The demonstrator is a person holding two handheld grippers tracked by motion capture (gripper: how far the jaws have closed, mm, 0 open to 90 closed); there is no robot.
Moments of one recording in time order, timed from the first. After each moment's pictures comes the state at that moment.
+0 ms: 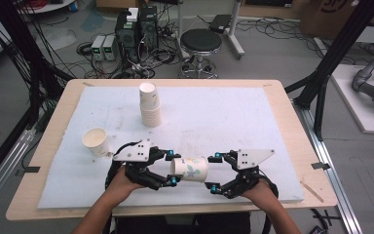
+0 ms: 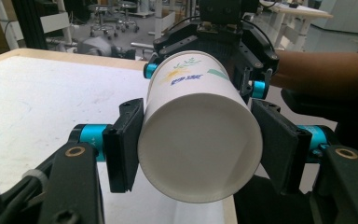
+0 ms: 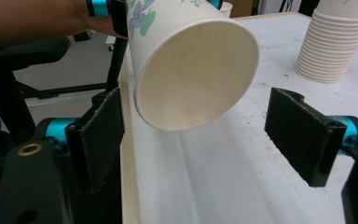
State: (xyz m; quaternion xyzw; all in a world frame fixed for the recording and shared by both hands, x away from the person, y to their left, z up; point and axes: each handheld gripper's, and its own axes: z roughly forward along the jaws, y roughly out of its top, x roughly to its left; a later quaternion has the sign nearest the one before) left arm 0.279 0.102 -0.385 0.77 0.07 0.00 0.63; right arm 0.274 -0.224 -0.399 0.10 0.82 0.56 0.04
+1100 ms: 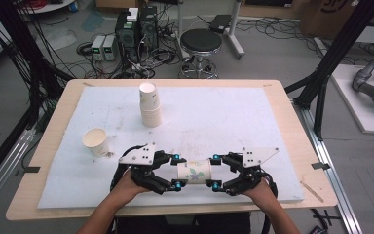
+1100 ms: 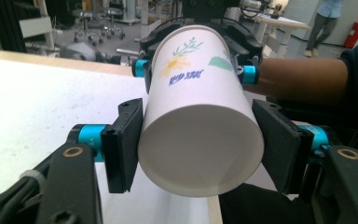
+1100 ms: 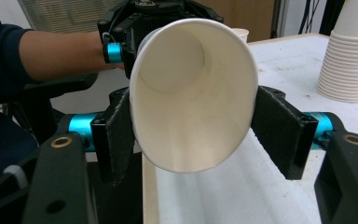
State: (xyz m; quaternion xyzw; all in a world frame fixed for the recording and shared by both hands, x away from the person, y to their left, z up) left arm 0.278 0.089 -0.397 0.77 0.08 -0.02 0.64; right arm 0.277 -0.230 -0.400 0.09 0.79 0.61 -0.01
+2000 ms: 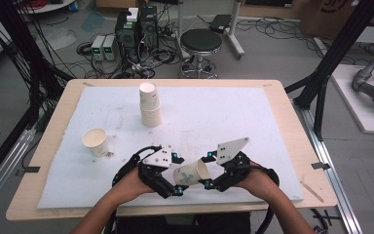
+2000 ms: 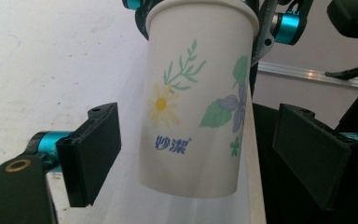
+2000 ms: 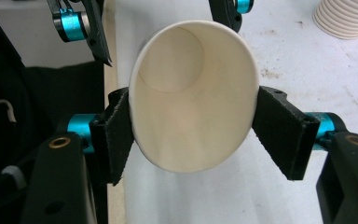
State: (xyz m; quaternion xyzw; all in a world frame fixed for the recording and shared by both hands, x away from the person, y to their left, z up) left arm 0.282 0.068 -0.393 0.87 0.08 0.03 0.48; right arm 0.288 -0.189 -0.367 0.06 0.92 0.39 0.05
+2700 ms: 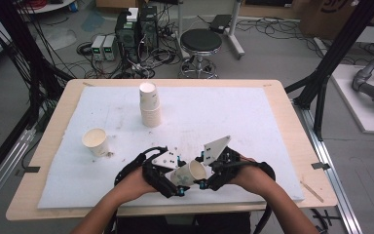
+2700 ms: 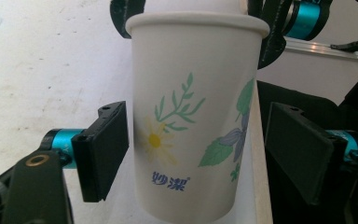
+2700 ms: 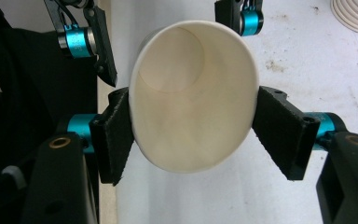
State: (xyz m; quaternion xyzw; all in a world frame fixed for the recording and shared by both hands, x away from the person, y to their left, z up) left arm 0.285 0.058 -0.396 0.90 0.07 0.03 0.43; right arm 0.290 -0.162 -0.356 0.02 0.95 0.31 0.07
